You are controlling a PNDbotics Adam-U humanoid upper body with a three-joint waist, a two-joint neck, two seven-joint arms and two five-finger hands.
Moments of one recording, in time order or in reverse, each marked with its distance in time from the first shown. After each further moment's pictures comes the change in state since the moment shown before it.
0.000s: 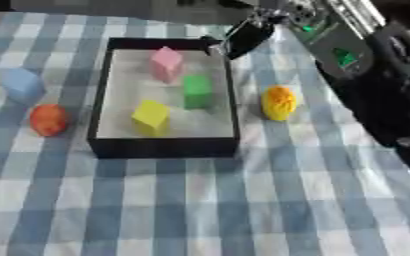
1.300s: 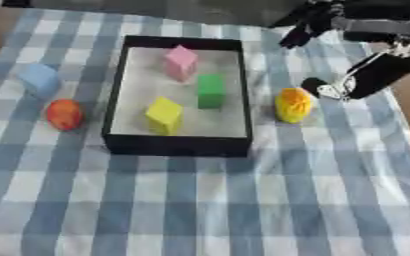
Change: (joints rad) left arm -0.008 0.008 -0.010 0.008 -0.005 0.013 -0.015; right arm 0.269 -0.332 -0.041 -0.122 -0.366 0.024 0.080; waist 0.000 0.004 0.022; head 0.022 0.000
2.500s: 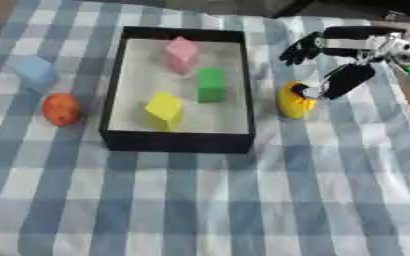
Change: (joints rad) left arm -0.020 -0.010 -0.015 0.006 0.004 0.009 -0.025; right arm -0.016 0.087 0.040 0.245 0.013 -0.027 -0.052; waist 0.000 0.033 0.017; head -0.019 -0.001
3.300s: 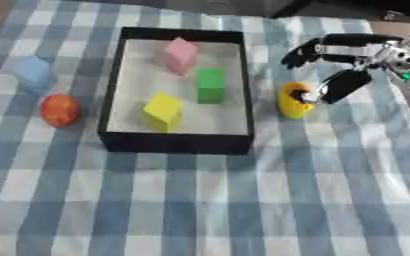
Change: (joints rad) left arm -0.001 -0.006 -0.010 0.012 0.000 0.005 -0.017; right arm -0.005 0.020 0.000 0.073 0.010 -0.022 0.010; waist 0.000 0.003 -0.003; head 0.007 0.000
